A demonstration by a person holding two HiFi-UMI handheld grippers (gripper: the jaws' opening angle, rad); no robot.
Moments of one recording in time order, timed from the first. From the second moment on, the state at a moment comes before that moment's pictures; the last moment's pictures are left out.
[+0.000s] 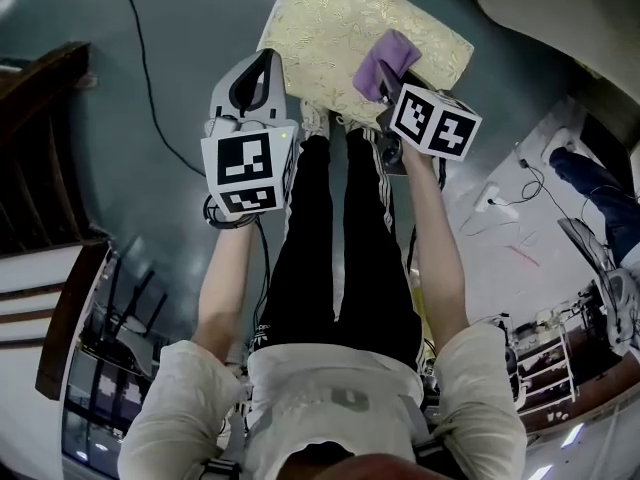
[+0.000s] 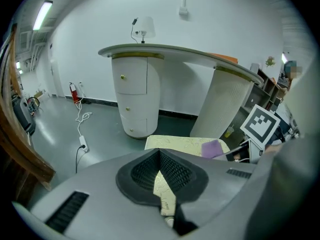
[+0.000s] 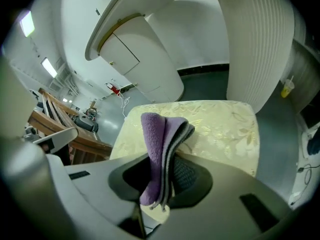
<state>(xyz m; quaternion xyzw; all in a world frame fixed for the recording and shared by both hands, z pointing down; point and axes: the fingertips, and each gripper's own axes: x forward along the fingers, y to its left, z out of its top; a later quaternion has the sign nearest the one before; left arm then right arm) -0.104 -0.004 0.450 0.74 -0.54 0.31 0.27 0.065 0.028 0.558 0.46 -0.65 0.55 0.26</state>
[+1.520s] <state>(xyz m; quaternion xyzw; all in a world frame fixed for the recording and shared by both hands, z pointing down) -0.082 0.001 0.456 0.76 -0.50 0.33 0.26 0.220 0.083 0.577 0.55 -0.57 0.42 0.43</state>
